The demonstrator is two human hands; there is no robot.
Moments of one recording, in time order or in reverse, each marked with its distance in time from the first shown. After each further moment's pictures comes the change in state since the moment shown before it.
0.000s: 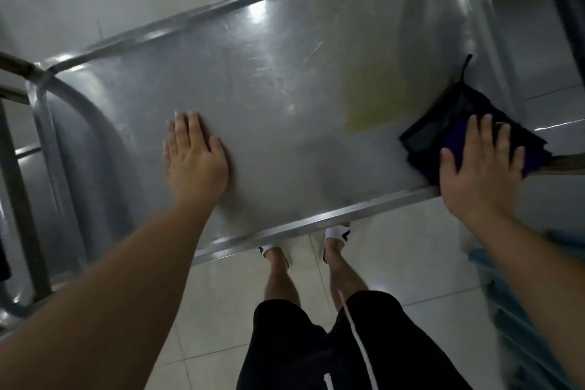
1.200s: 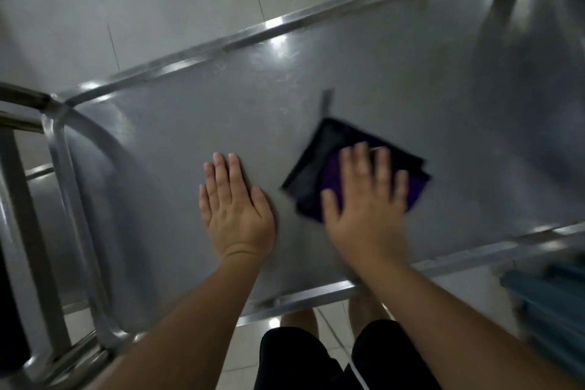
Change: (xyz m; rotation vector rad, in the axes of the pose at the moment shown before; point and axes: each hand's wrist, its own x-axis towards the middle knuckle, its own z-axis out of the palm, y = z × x) left_hand -0.001 -0.004 0.017 -0.010 0.056 0.012; right_hand -0.030 -0.260 0.052 0.008 0.067 -0.279
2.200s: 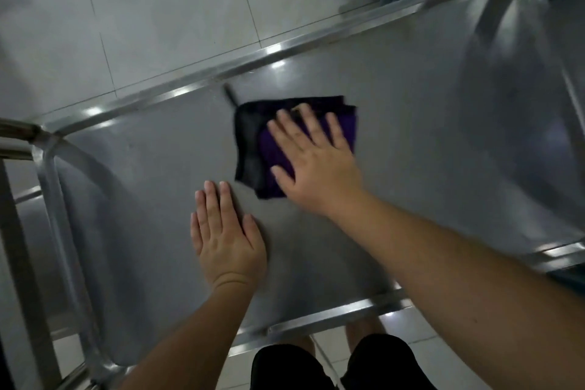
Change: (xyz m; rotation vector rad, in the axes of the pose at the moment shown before) left_hand 0.002 -0.003 0.001 -0.009 -0.002 0.005; right_hand 0.124 -0.036 -0.018 -0.046 -0.123 -0.387
